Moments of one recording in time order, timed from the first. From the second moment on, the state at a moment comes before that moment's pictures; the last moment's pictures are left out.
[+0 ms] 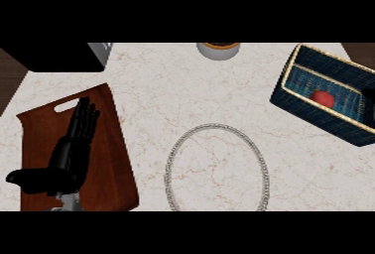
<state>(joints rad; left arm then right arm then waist) 0.02 0.05 -0.03 -1.72 0.02 0.13 0.02 -0.37 -0.42 -0.35 -1.48 0.90 -0.40 0.58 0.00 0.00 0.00</state>
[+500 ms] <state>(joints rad) 0.01 0.06 -0.01 -1.70 0.03 0.12 0.03 -0.17 -0.47 -0.55 -1.79 0.67 -0.32 0.59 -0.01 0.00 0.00</state>
